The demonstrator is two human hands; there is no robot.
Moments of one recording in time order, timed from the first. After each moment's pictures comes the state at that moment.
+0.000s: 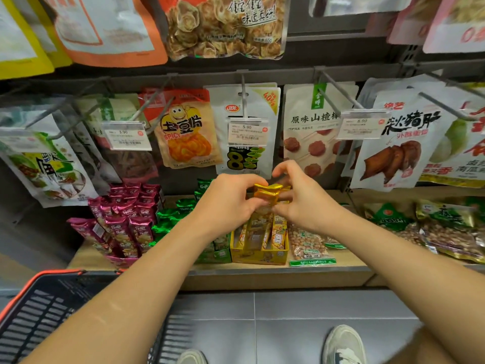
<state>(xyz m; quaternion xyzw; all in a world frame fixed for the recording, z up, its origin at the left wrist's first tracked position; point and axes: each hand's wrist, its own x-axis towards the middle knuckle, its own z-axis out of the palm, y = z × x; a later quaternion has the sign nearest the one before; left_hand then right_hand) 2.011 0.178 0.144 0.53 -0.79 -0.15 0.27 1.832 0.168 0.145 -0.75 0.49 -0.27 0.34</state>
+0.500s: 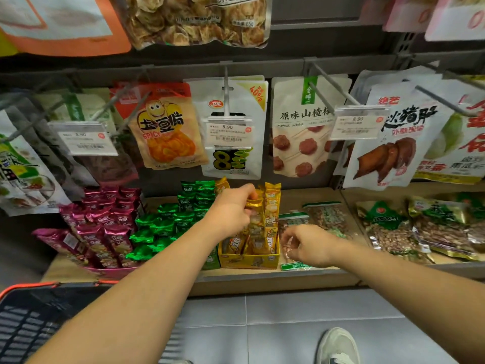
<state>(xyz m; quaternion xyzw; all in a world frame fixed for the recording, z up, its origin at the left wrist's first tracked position) 1.984 0.121 0.081 0.62 -0.74 -0.21 0.13 1.790 0.150 0.059 -0.74 0.58 0.05 0.33</state>
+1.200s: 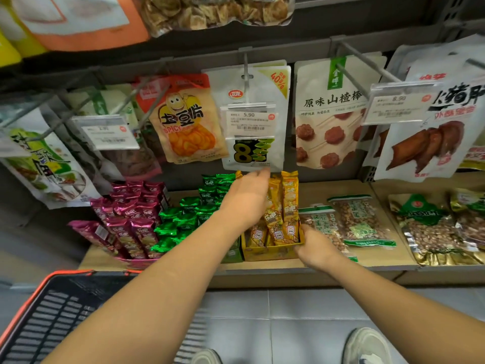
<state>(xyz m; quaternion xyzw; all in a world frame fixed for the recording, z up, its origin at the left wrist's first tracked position) 1.988 0.117 0.091 0.64 -0.77 -0.06 0.07 1.826 0.144 -0.012 -0.65 0.66 -0.06 0.36</state>
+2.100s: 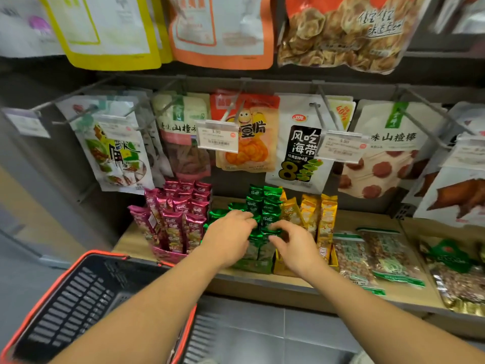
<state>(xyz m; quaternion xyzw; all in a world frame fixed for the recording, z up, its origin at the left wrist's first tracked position) 2.121 0.181 0.057 0.61 -0.79 0.00 0.02 1.944 0.164 0.041 -0.75 0.56 -0.23 0.27</state>
